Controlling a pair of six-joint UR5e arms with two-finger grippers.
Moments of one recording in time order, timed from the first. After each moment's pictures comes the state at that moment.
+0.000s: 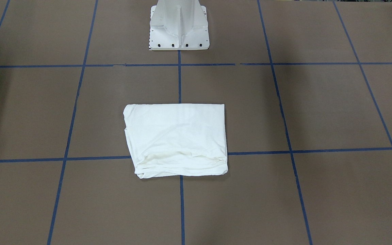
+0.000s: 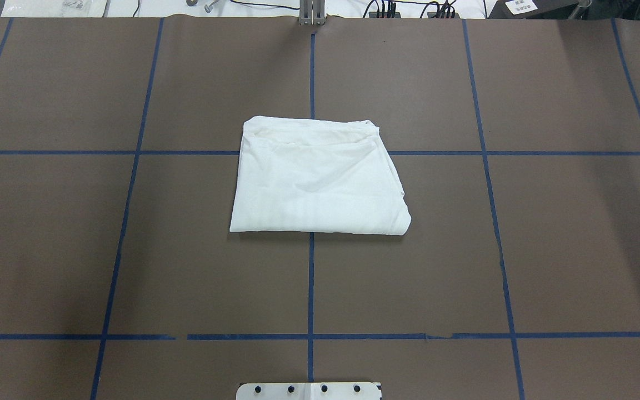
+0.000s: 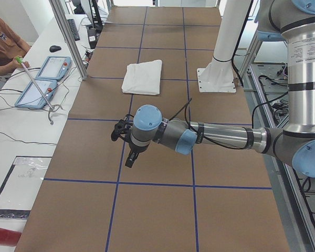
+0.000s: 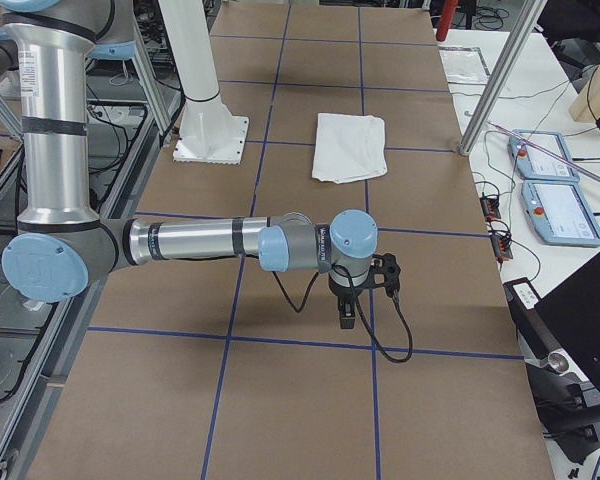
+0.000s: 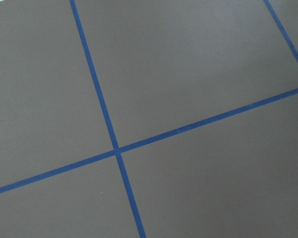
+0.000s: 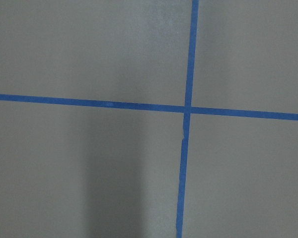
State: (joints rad) left arm -1.56 -1.44 -1.79 -1.89 -2.40 0.02; right arm 1.54 -1.60 1.70 -1.56 2.38 0.03
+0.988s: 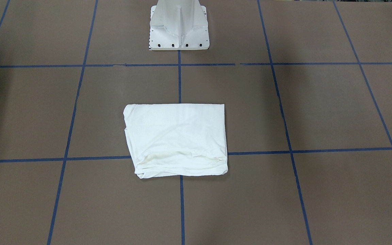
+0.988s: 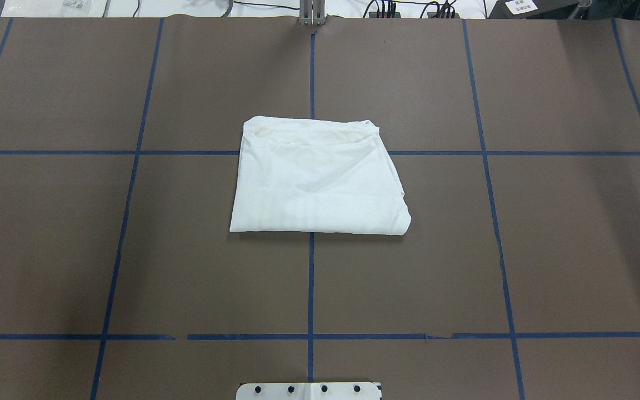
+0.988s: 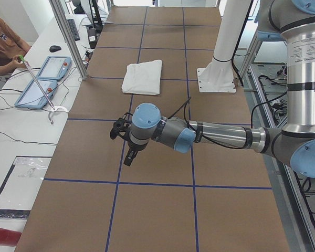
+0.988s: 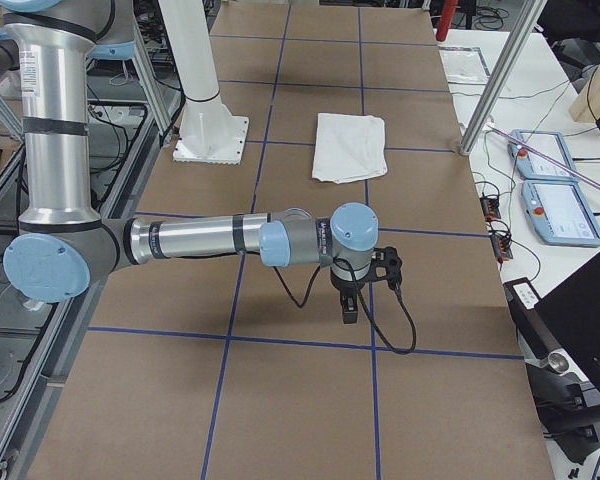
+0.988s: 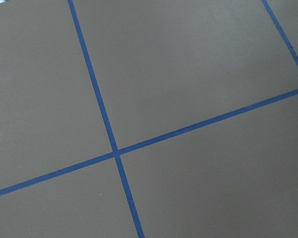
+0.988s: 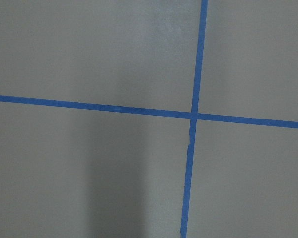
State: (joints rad) left arm -1.56 -1.44 -1.80 -1.89 -2.41 0.02; right arm 1.54 -1.60 1.72 -1.56 2.38 0.03
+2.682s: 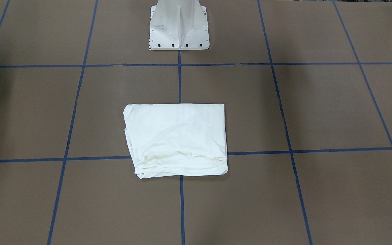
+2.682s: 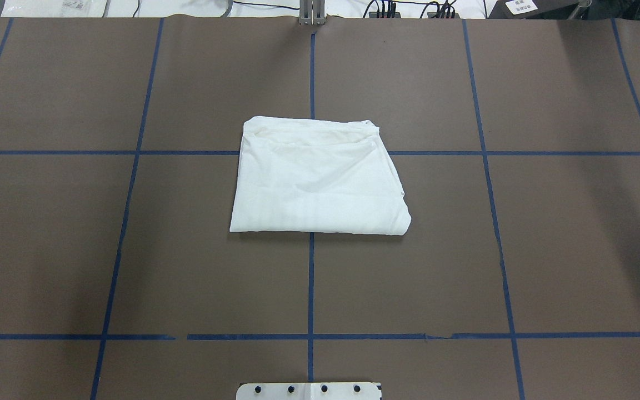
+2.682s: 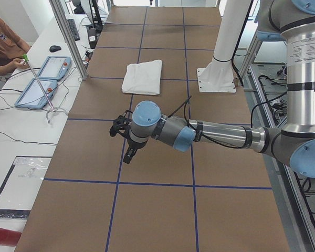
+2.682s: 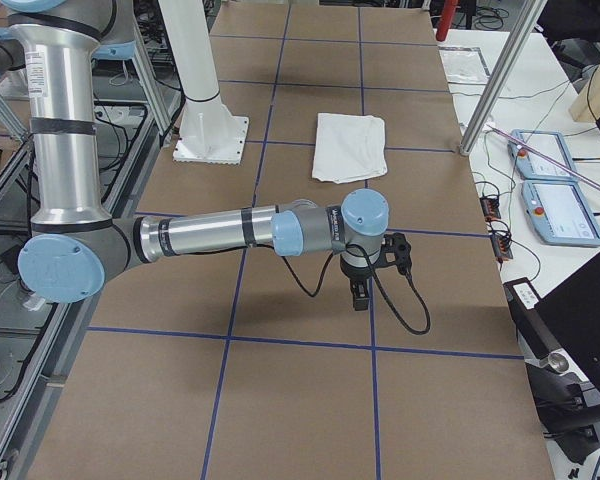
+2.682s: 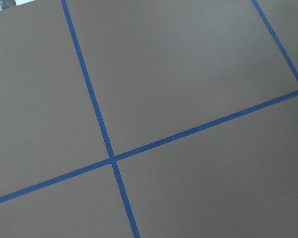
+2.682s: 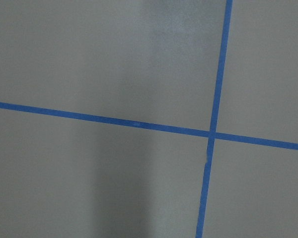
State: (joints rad) left arm -1.56 -1.46 -1.81 -1.90 -2.41 0.02; right arm 1.50 -1.54 1.72 -1.57 2.38 0.03
